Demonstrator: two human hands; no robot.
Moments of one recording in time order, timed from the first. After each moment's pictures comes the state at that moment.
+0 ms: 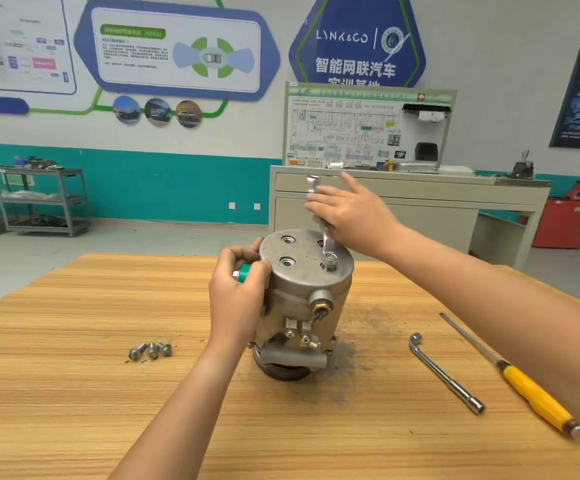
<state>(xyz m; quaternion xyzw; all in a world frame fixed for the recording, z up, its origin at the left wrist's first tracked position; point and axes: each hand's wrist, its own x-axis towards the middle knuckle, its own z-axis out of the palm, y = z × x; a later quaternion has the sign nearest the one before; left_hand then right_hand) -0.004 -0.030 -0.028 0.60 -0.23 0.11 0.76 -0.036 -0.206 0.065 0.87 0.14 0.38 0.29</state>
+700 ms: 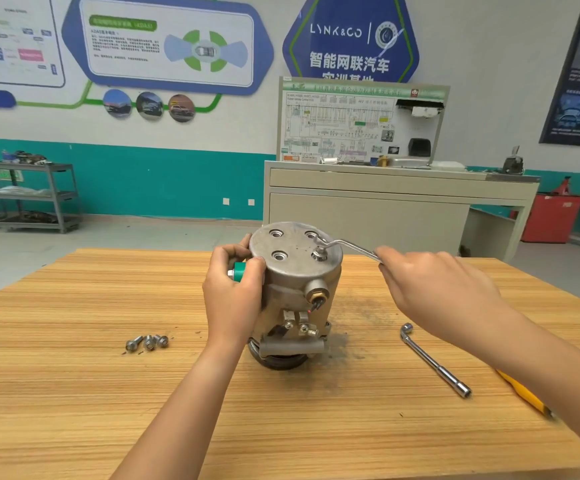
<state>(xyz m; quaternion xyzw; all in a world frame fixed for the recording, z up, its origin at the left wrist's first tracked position) -0.010 -0.029 -0.034 0.61 -0.20 0.15 0.75 -0.157 -0.177 0.024 0.94 -0.15 0.24 0.18</state>
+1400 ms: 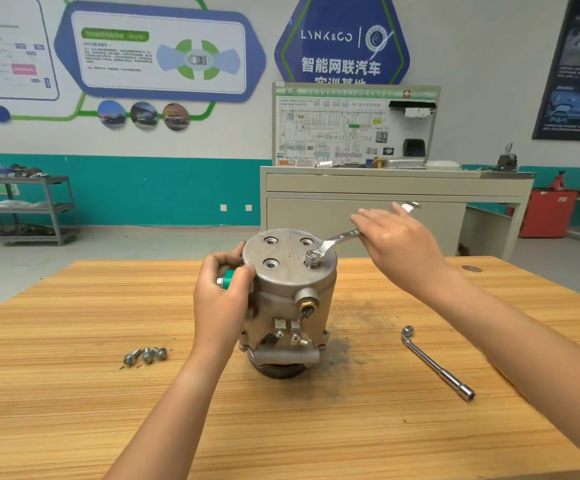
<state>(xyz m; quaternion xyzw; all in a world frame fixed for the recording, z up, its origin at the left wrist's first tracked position) -0.002 -0.021 -0.033 0.61 -0.22 0.10 0.76 -0.100 -0.213 0.028 0.88 -0.03 0.43 0.19</state>
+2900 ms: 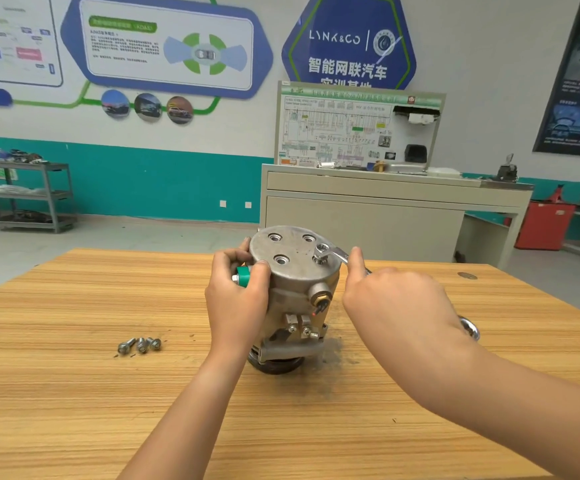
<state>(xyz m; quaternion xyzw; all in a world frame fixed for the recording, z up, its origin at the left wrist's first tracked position) -0.020 -0.037 -0.035 0.61 -0.19 0.16 0.75 -0.156 -0.115 0.031 0.94 -0.15 0.10 0.29</state>
